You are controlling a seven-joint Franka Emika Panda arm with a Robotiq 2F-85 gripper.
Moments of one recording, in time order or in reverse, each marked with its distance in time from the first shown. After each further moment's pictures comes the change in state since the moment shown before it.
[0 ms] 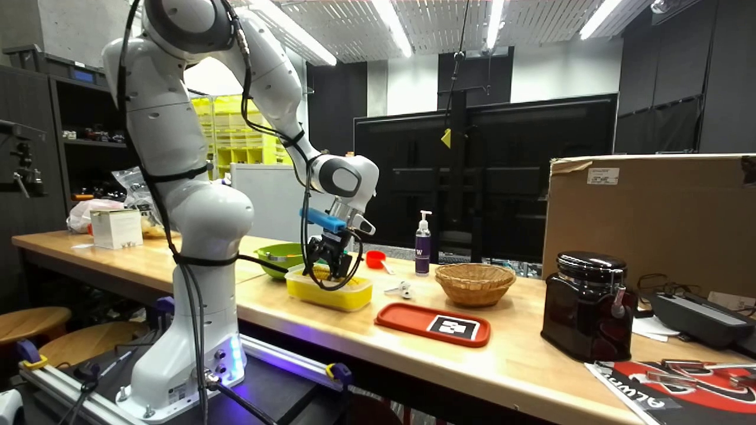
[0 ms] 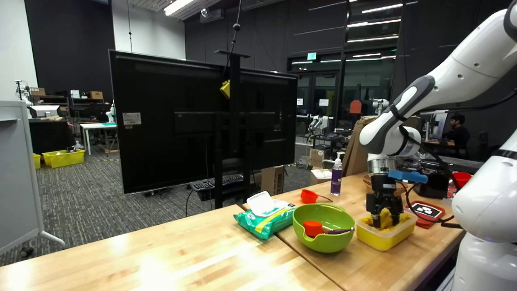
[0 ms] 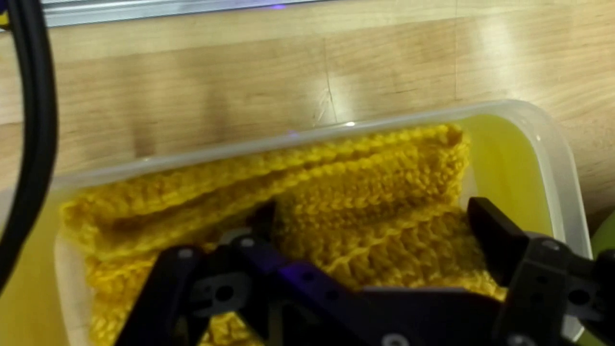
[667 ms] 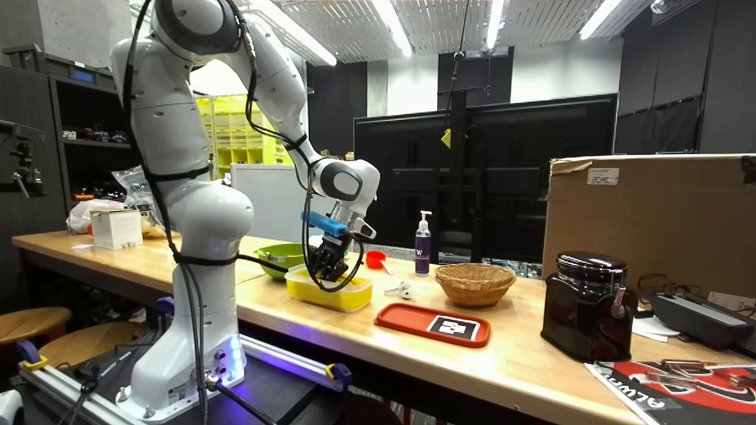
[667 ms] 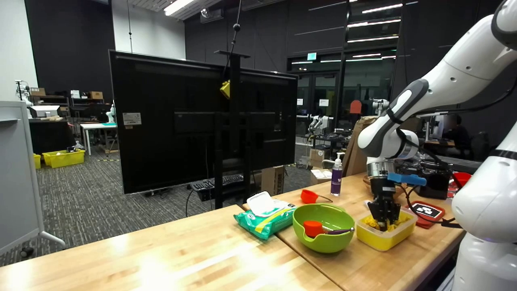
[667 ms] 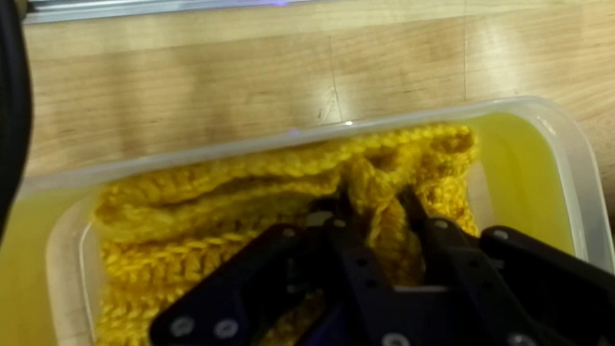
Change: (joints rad) arm 0.000 0.041 0.003 0.007 0.007 0.015 -0.012
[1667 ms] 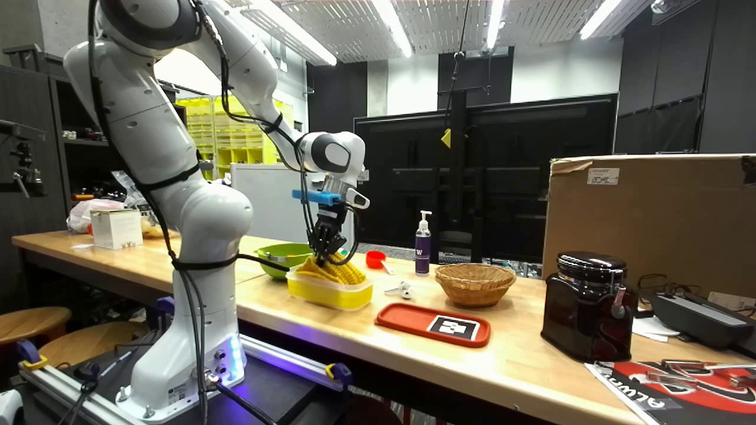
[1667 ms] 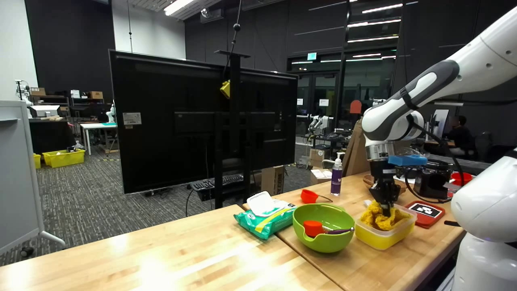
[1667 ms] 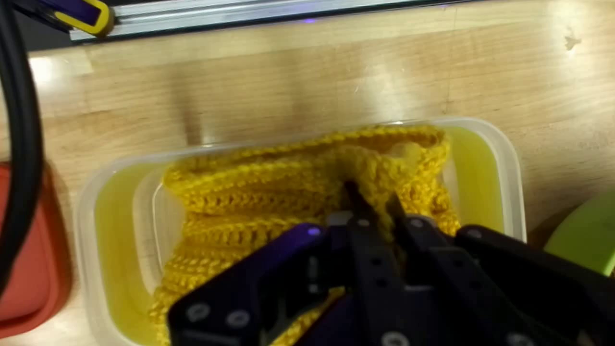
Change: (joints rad) arm -0.017 -0.227 0.101 0.000 -0.112 -0.126 0.133
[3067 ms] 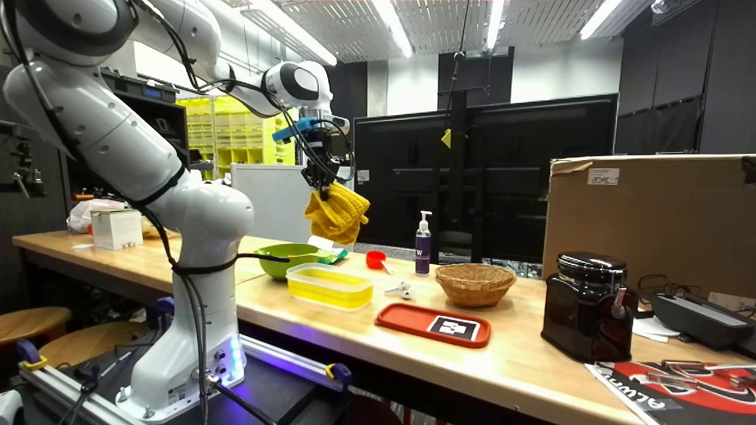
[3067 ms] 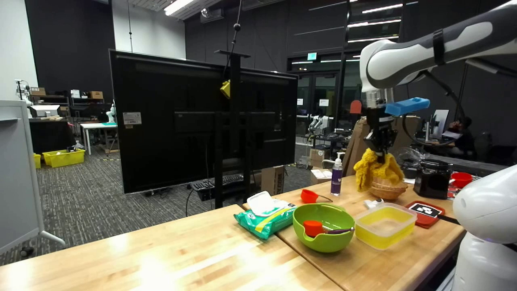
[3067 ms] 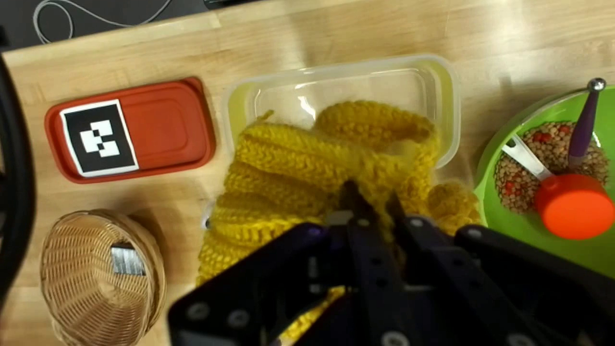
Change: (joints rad) arm 0.029 -0.293 0.213 0.218 -0.093 -0.273 0.197
